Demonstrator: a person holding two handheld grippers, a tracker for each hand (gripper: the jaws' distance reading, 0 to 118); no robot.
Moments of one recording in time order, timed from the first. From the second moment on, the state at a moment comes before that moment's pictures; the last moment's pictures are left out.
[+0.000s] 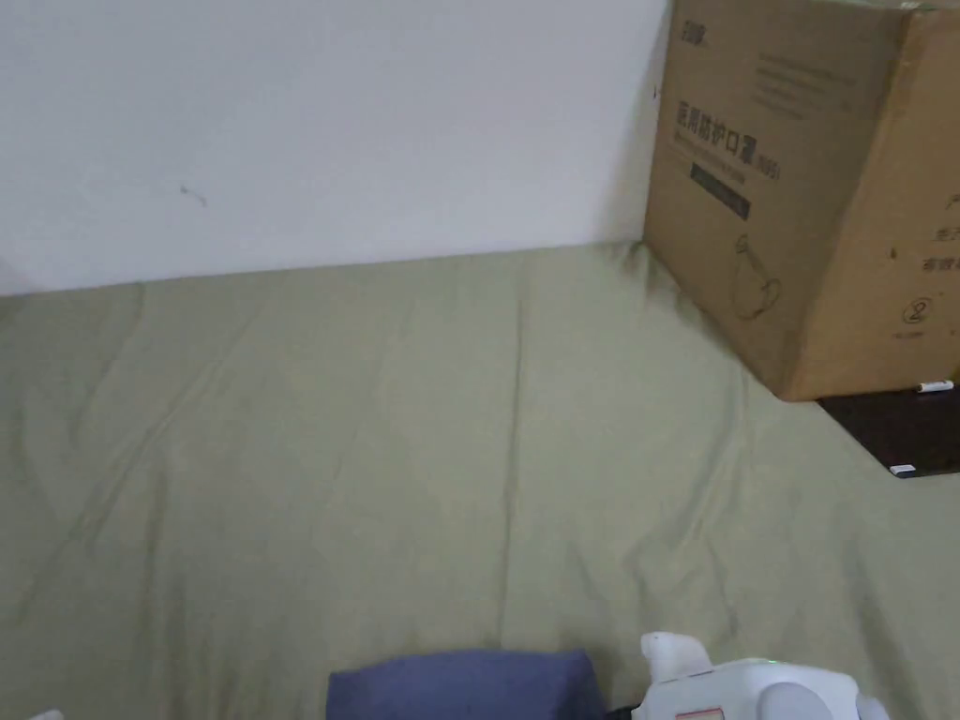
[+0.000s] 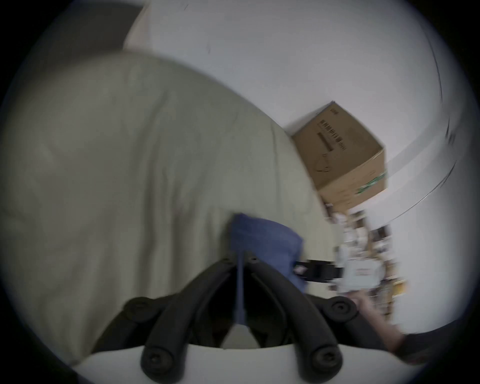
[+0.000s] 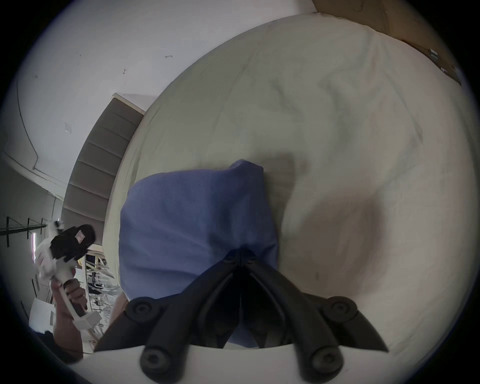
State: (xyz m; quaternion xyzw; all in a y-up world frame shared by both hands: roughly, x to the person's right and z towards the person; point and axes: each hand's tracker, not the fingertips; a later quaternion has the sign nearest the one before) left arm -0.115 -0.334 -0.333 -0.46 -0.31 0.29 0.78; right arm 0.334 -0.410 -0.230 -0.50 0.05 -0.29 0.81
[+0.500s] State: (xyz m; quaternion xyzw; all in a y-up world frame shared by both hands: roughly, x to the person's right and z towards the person) left arm -0.023 -0.469 -0.390 -0.50 -0.52 0.44 0.53; right arm 0.312 -0.407 -0.206 -0.47 0.07 -0.20 0.86
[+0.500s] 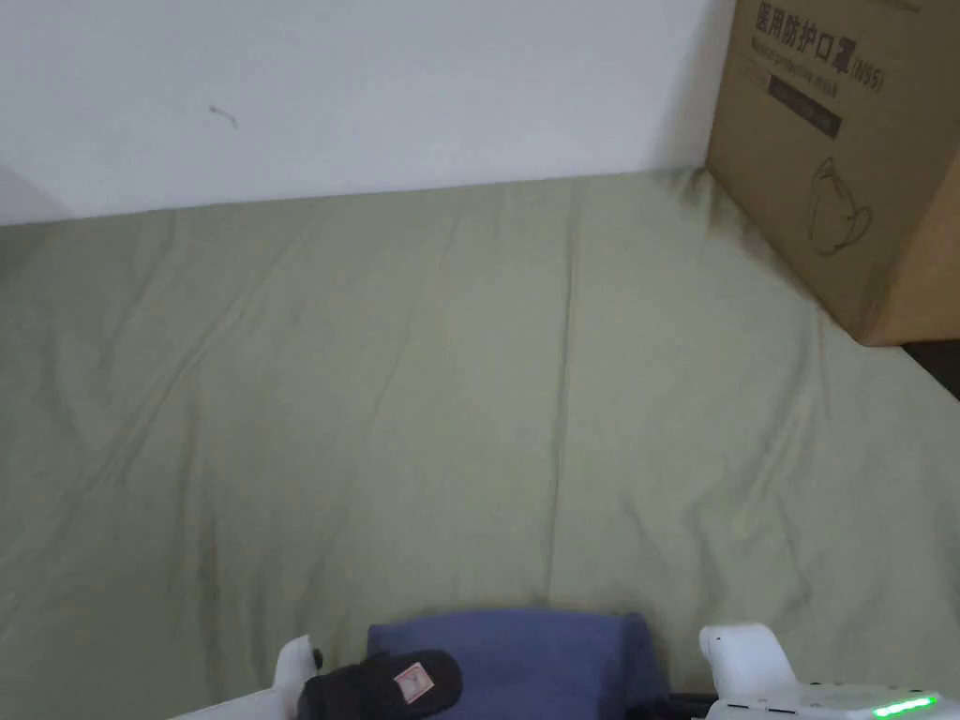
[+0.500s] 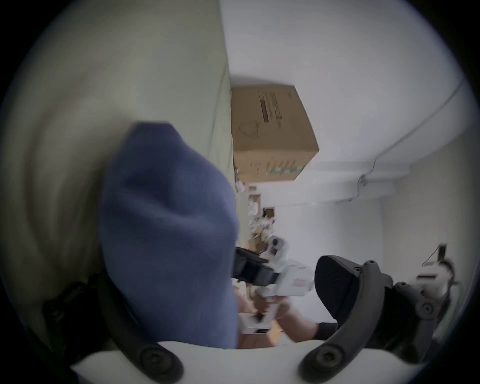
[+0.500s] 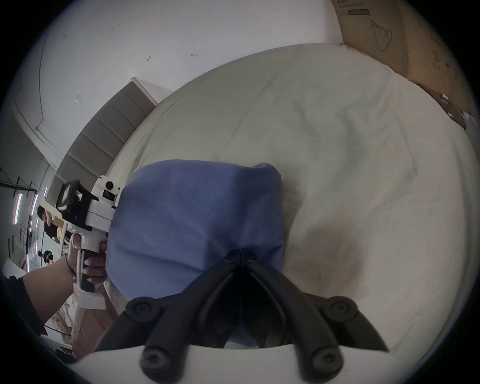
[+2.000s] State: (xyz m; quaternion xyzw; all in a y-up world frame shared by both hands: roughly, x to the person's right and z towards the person) left arm -0.340 -0.250 -0.429 -0.40 -0.05 -0.08 0.91; right arm 0.269 -0.228 -0.143 -0.34 0.03 -0.16 0.93
